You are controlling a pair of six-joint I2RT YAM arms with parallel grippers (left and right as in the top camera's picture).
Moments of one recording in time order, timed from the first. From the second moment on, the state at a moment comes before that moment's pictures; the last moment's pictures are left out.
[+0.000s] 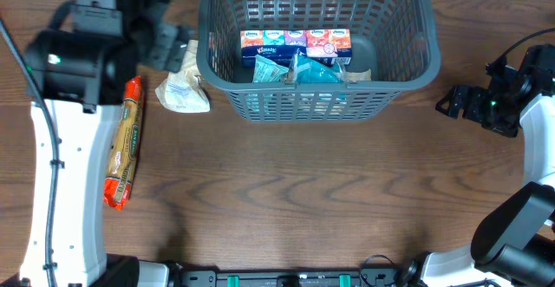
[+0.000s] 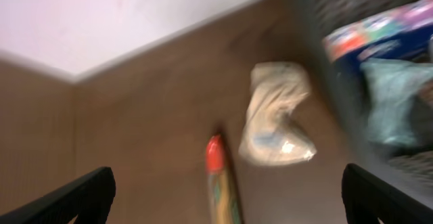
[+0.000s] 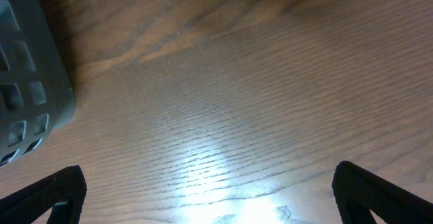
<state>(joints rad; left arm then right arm) -0.13 1.58 2.02 -1.27 -0.20 0.29 -0.44 1.68 1.35 -0.95 -0.18 -0.08</state>
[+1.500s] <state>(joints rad) 0.31 1.66 1.26 -1.05 -0.03 0.26 -0.44 1.68 1.35 -0.95 -0.19 -0.08</state>
